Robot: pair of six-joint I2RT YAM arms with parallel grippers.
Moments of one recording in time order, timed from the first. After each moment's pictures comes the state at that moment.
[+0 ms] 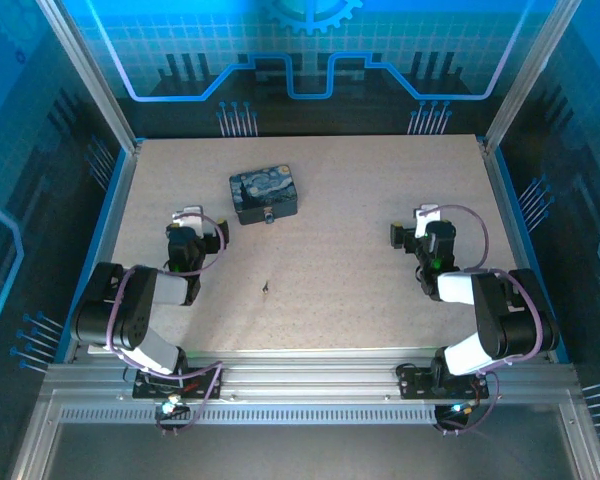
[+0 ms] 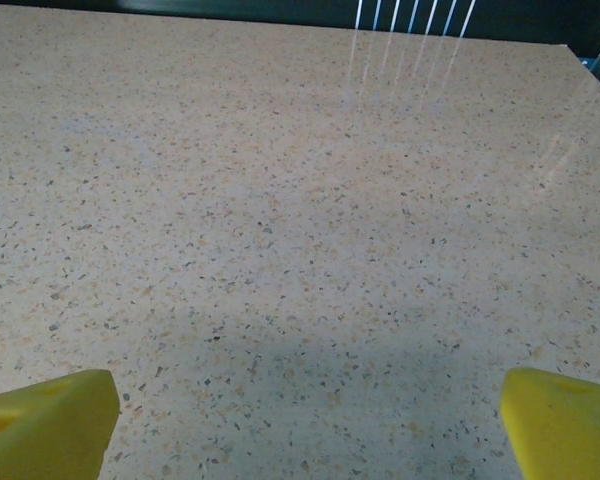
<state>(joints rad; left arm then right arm) -0.05 1.55 0.35 0.87 -0.17 -0.09 0.08 1.49 0.43 0.61 0.12 -0.04</state>
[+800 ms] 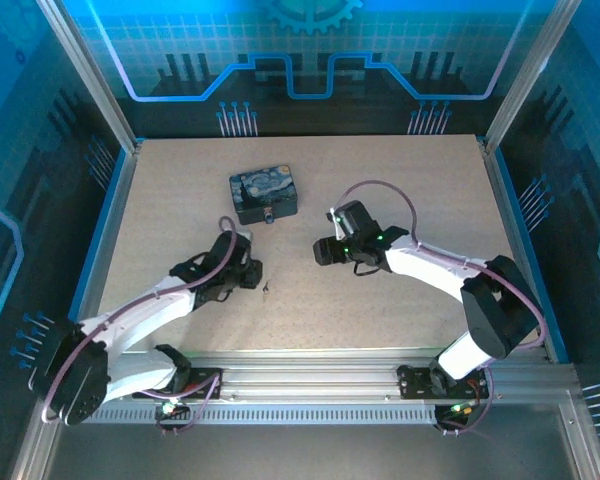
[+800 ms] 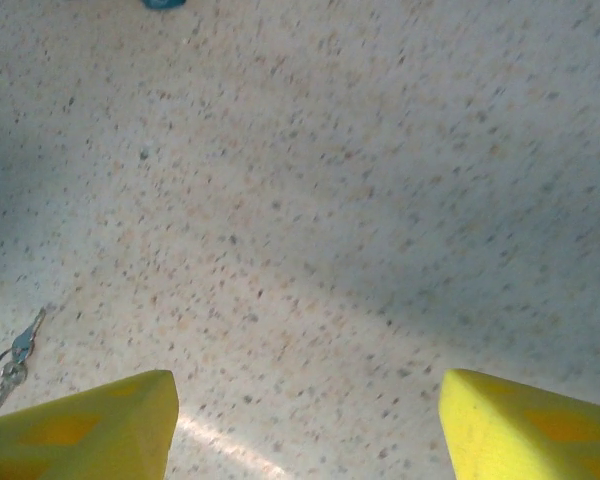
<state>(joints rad) -0.57 1.18 0.64 -0.42 -0.12 -0.49 0.64 1.56 0.96 -0.34 -0.05 0.39</state>
